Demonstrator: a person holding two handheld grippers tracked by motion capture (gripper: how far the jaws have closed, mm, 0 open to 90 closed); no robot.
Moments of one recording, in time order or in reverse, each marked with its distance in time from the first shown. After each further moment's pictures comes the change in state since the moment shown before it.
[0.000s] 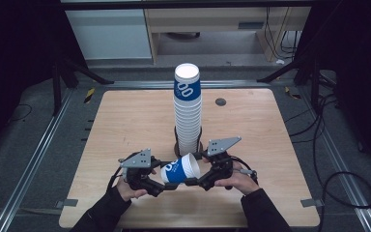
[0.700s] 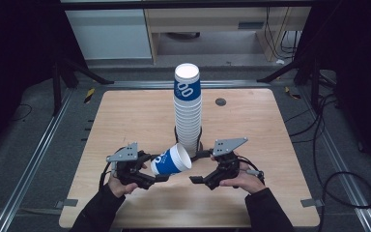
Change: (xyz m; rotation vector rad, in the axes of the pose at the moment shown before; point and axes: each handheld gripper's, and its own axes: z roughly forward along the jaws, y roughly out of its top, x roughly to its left) left arm 0.012 0.000 -0.026 -0.080 0.040 -0.056; right arm 0.000 -0.004 -0.017 0.037 -0.102 -0.035
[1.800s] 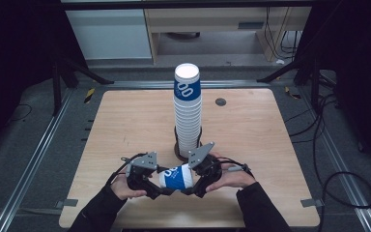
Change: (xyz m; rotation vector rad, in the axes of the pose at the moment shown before) left arm -0.005 -0.005 0.026 0.339 -0.033 0.038; right arm 0.007 0.007 0.049 0.322 0.094 -0.207
